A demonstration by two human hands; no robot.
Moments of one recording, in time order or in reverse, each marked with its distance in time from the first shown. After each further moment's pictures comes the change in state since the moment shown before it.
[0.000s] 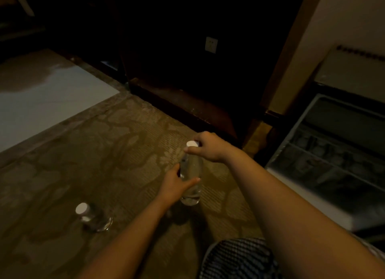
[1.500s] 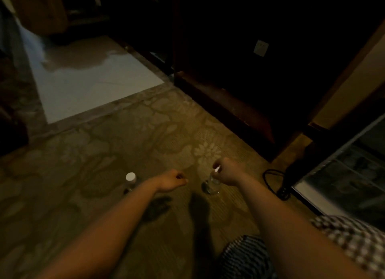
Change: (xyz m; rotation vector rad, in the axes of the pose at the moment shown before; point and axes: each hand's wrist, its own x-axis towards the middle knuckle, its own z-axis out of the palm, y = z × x) left_hand -0.041 -0.040 -0.120 0.510 -0.262 -0.249; right_hand -0.014 -0.037 0.089 -0.062 -0.165 0.241
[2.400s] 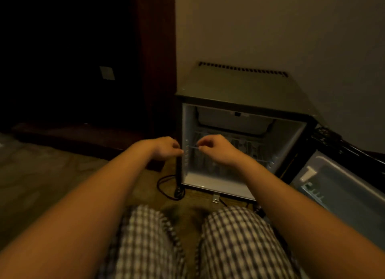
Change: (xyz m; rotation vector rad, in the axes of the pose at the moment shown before) left_hand 0.050 0.381 0.108 0.641 -0.147 0.524; right_hand -0.157 0.234 -0.172 0.424 0.574 0.137
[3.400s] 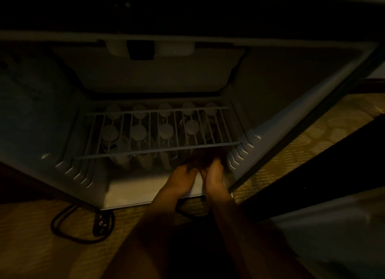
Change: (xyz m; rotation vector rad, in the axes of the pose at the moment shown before) left_hand 0.300 0.080 0.258 -0.570 -0.169 0.086; right_hand 0.122 0.352 0.074 1.106 0.864 0.845
